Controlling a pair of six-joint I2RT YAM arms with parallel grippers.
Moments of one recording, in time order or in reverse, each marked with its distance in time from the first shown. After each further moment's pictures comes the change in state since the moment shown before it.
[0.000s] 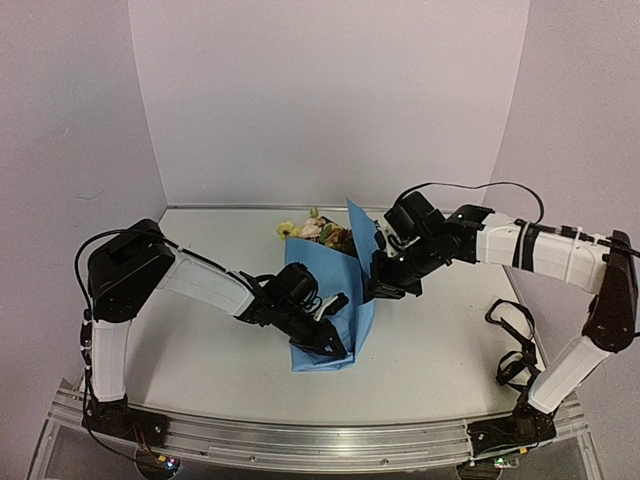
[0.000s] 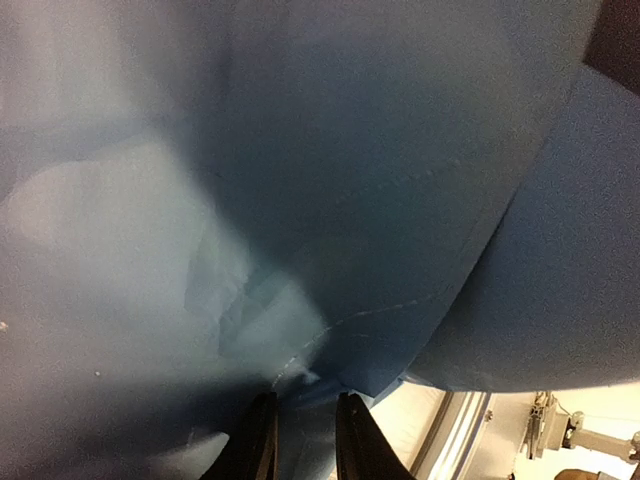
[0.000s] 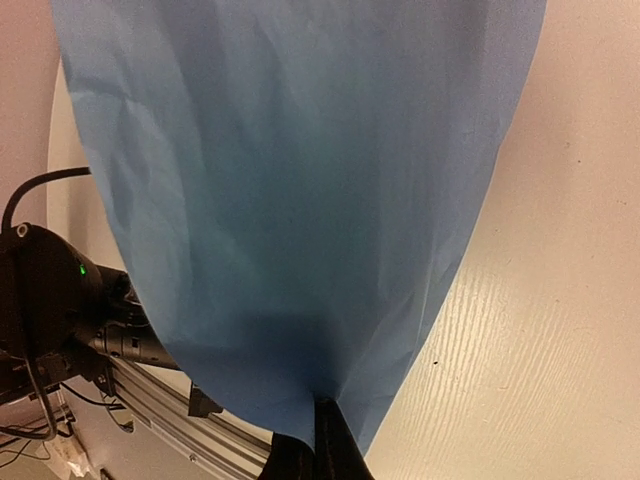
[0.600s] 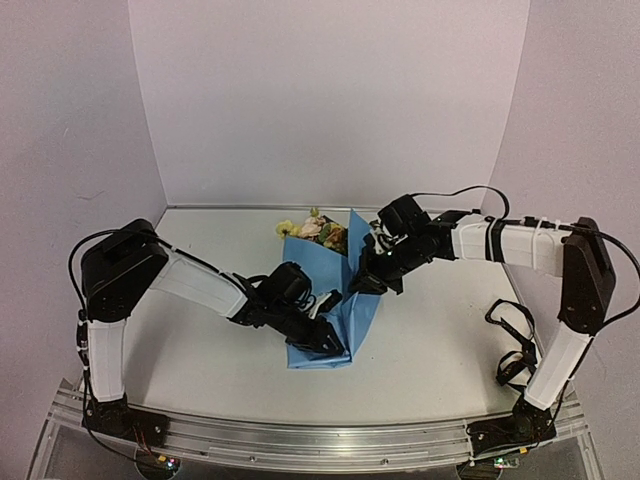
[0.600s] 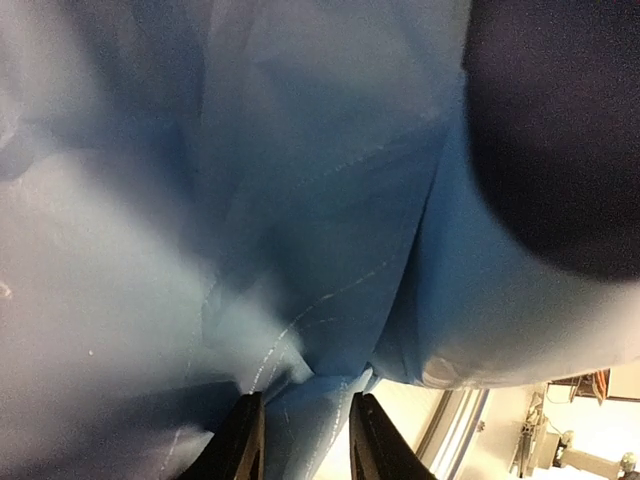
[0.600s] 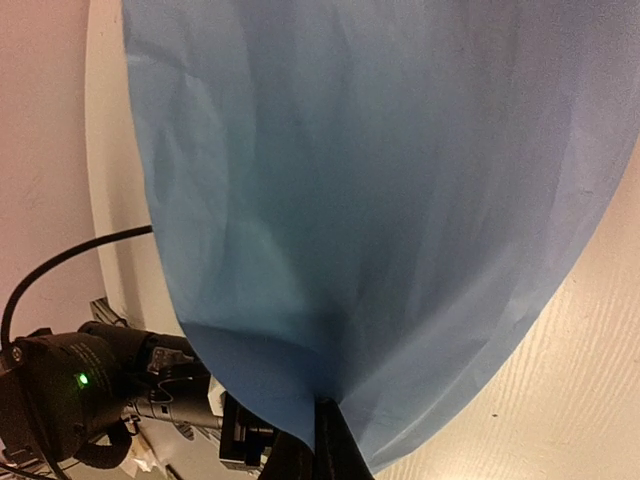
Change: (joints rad) left arm 0.011 -0.034 -0.060 0.071 -0.026 -0.061; right arm -0.092 0.164 0.015 0.194 -0.221 0.073
